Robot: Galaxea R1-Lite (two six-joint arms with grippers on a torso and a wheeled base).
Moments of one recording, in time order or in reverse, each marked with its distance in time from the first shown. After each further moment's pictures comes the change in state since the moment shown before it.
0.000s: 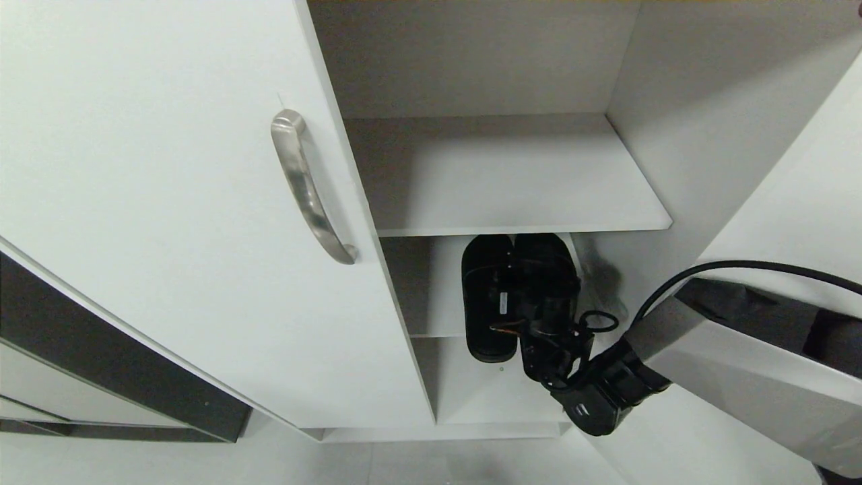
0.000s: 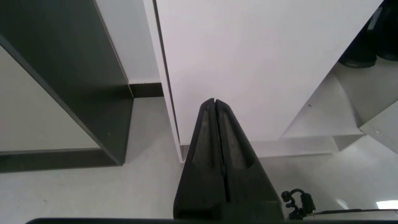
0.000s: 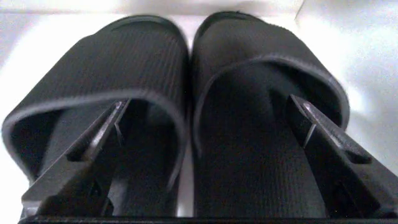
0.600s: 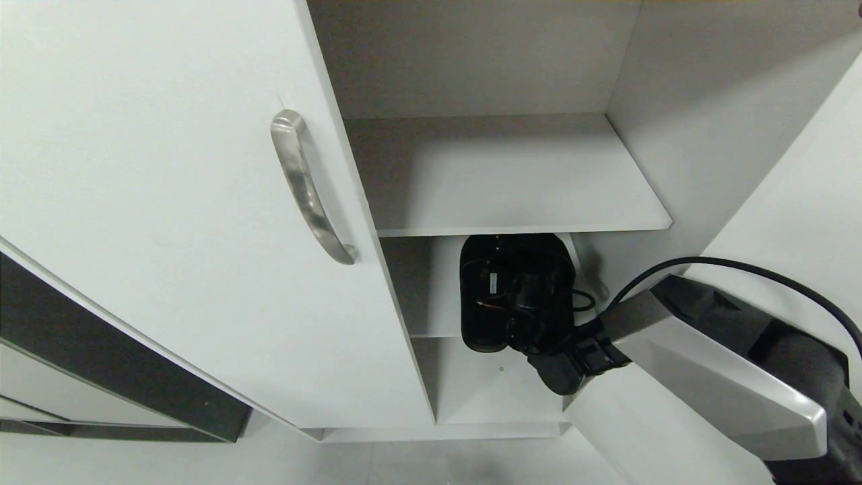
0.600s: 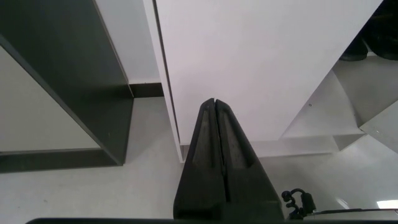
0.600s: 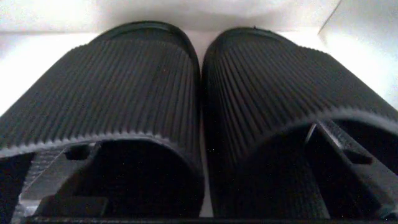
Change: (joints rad) left arm 0.000 0.000 0.000 0.000 0.000 0.003; right arm -0.044 0.135 -0.321 0.174 0.002 0.000
